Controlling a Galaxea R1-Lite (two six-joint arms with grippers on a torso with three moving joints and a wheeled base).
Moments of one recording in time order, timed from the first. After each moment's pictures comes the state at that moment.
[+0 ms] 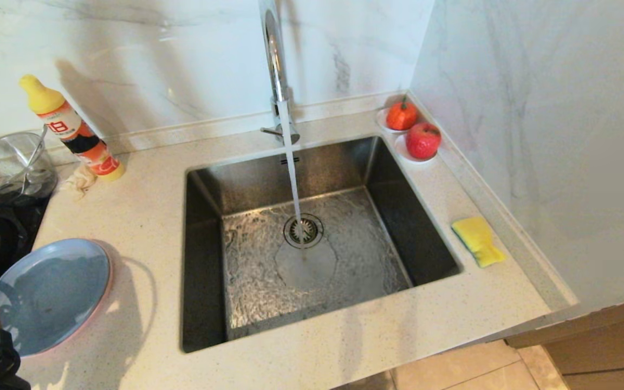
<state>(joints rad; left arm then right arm) 0.59 1.56 -0.89 0.70 -0.21 -0.21 0.00 0.00 0.00 0.00 0.01 -0.01</state>
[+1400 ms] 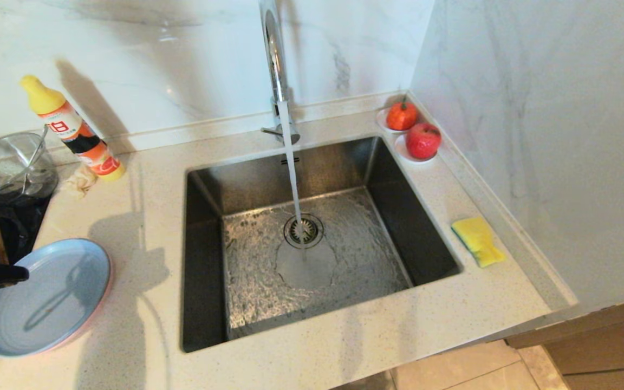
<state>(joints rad) 0.32 1.18 -1.23 0.82 -0.46 -0.11 0.00 0.00 0.00 0.00 0.01 -0.01</state>
